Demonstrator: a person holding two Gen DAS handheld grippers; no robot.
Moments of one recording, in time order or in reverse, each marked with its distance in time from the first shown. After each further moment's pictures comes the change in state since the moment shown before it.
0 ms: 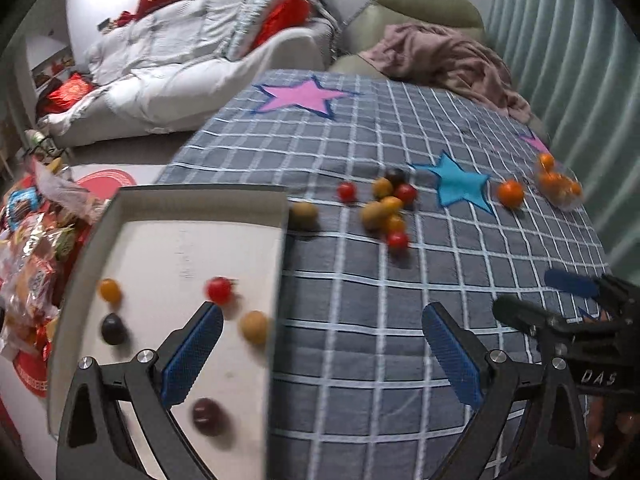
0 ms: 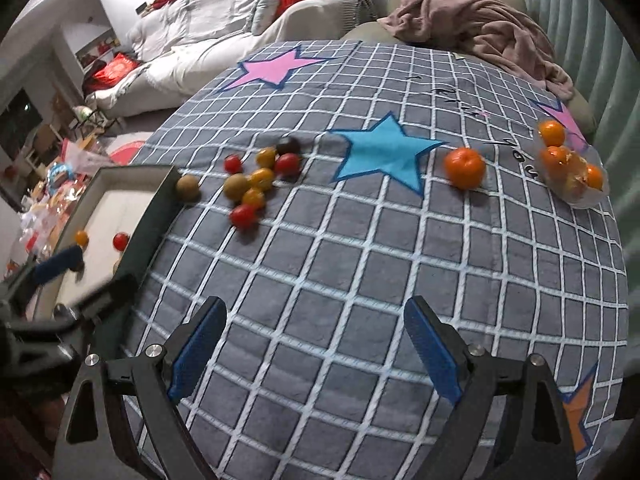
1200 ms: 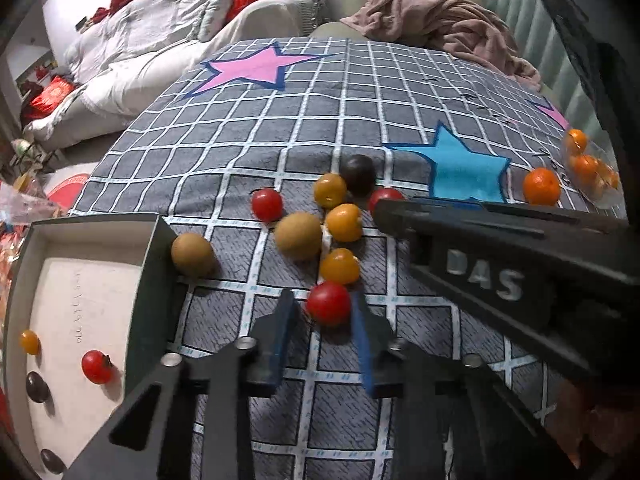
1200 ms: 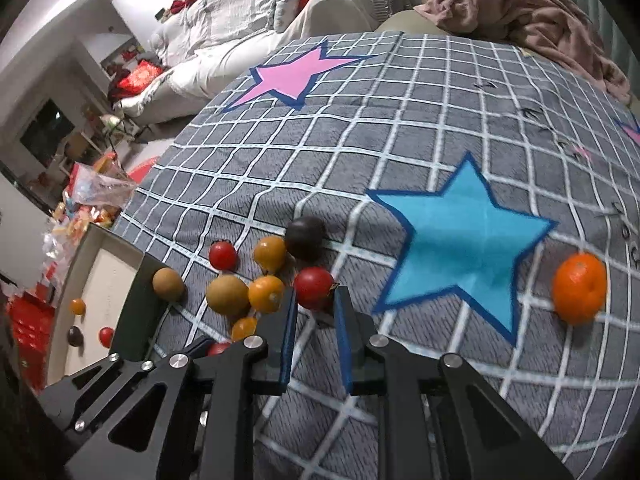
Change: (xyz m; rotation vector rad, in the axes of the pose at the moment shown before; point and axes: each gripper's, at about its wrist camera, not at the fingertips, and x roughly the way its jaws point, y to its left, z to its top) left arm 0.092 -0.061 0.034 0.043 0.085 0.020; right arm 0.094 -0.004 0.084 0.016 0.018 0.188
